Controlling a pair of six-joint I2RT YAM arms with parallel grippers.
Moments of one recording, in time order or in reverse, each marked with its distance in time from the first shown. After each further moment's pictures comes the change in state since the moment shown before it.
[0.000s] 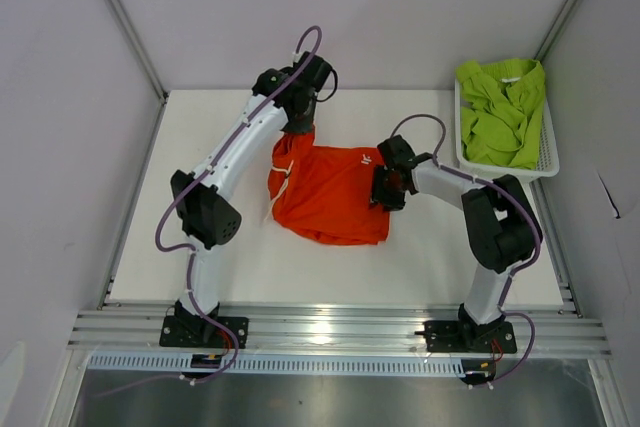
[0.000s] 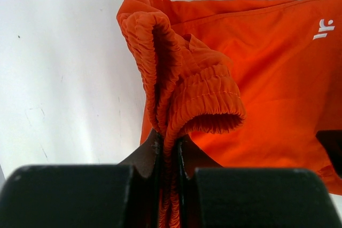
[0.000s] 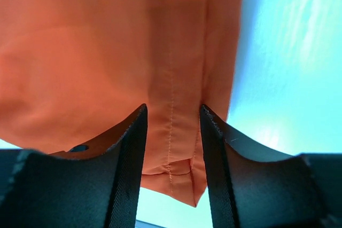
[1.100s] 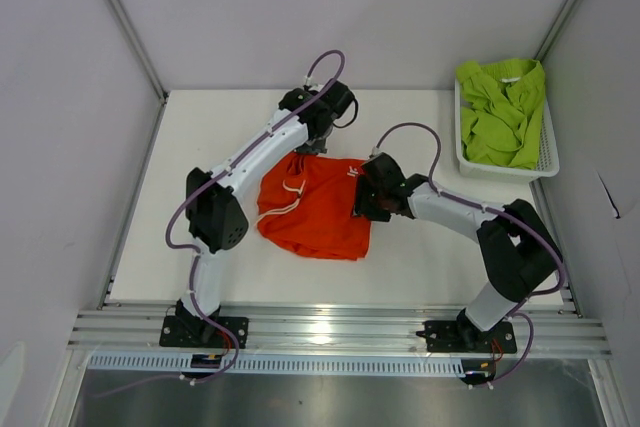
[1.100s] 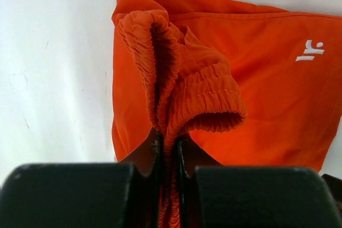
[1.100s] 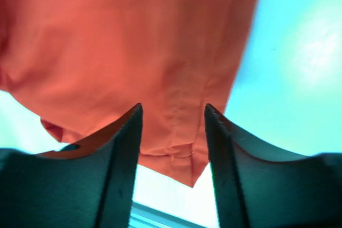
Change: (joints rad) left arm -0.096 0.014 -0.150 0.006 -0.130 -0.189; right arm 0.207 -0.189 -0.157 0.124 0.089 0.140
